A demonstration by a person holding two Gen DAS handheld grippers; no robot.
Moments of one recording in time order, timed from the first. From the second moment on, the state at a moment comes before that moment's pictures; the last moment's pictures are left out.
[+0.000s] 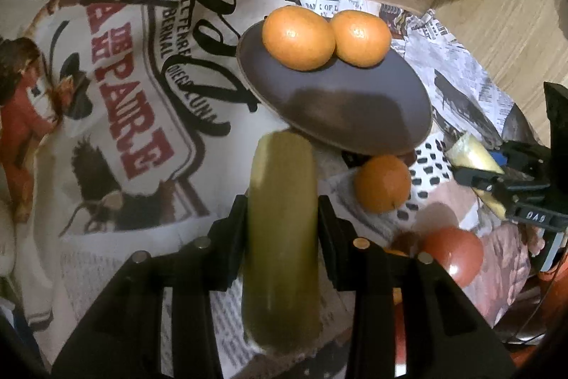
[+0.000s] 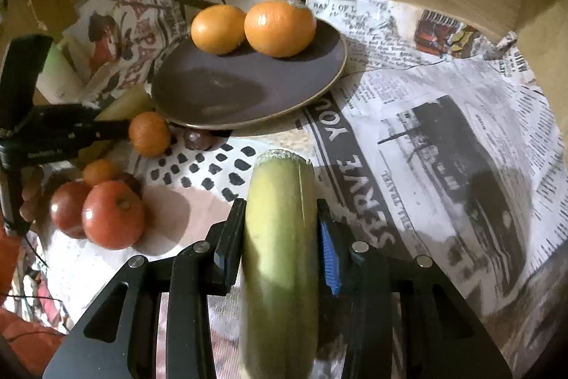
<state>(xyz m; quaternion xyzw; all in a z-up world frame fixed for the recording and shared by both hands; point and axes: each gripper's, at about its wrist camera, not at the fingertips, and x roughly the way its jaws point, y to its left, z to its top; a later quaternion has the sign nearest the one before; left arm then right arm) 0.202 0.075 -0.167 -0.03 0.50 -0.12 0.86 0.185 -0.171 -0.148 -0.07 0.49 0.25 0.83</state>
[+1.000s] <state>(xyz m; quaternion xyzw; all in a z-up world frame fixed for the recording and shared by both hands) 0.202 0.065 -0.081 -0.06 0.39 -0.14 0.91 0.191 -0.167 -0.074 -0.04 0.36 0.25 0.90</state>
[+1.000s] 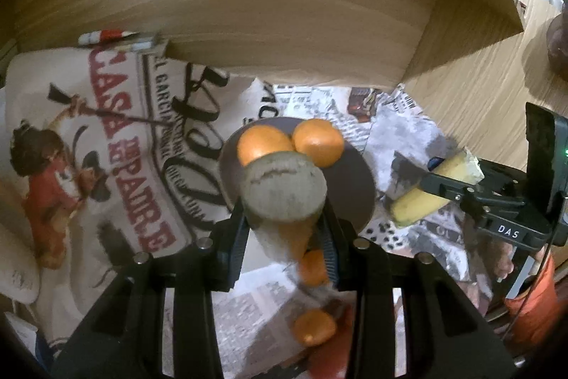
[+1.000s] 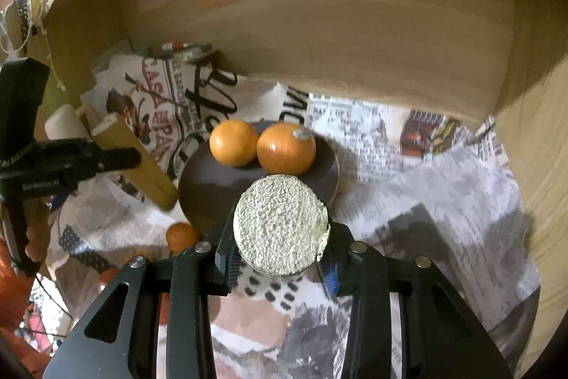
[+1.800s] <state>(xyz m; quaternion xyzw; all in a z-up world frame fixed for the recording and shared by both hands) 0.256 0.042 -0.117 -0.12 0.42 -0.17 0.89 0.254 -0.128 -0.094 -0.12 0.37 0.25 0.89</state>
